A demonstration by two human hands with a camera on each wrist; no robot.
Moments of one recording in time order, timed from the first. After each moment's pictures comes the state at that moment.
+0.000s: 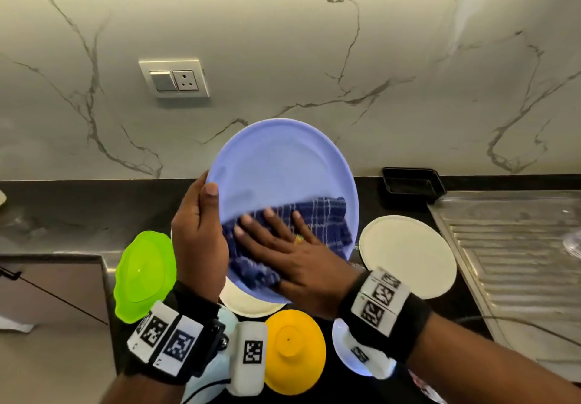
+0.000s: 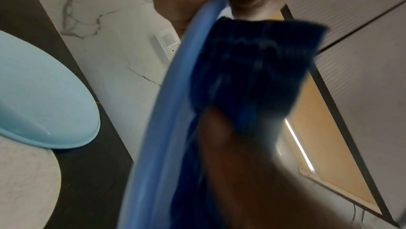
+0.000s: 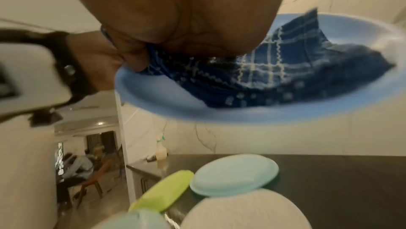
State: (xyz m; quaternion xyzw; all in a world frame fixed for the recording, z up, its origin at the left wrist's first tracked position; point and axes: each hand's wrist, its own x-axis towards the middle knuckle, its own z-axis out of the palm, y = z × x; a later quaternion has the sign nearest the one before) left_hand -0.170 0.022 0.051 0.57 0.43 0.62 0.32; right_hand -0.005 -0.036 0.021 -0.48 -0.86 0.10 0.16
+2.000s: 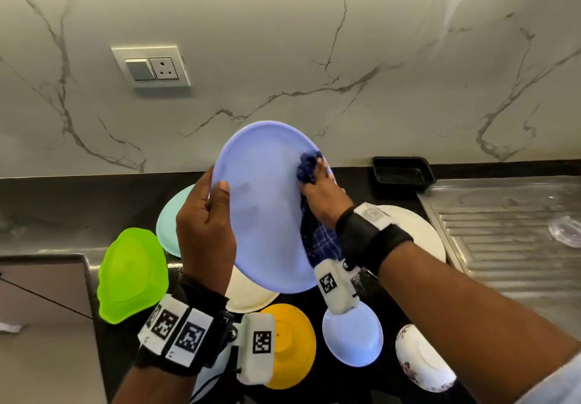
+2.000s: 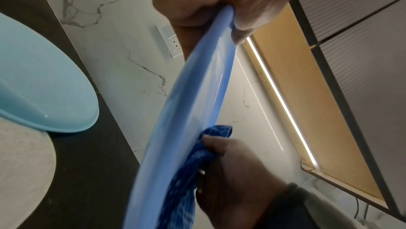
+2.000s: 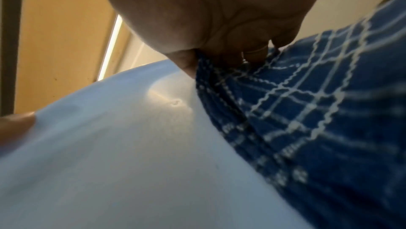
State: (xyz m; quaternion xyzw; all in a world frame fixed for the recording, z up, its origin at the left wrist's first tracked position) left_hand -0.143 0.027 0.037 0.60 0.46 0.59 0.28; right_hand 0.054 0.050 0.027 -0.76 -0.51 0.31 0.26
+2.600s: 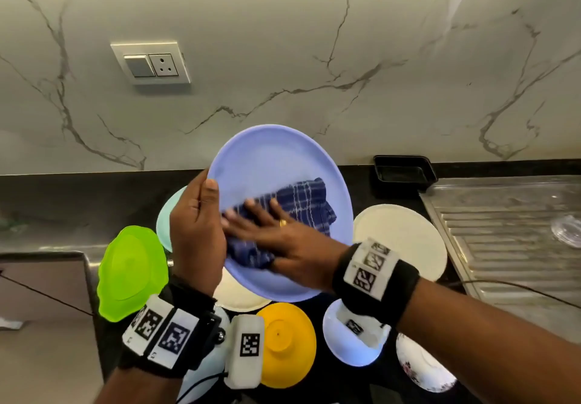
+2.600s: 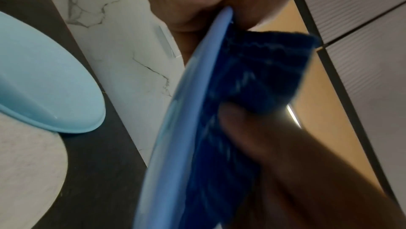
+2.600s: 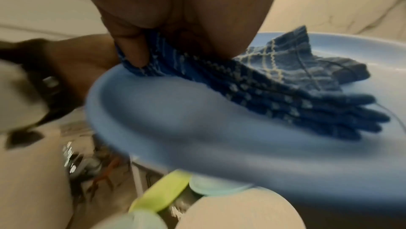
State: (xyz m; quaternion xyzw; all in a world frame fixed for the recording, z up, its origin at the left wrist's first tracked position) left_hand -0.151 0.034 0.038 0.57 0.45 0.59 0.33; right_hand 0.011 -0.011 0.027 -0.40 -0.86 0.23 0.20
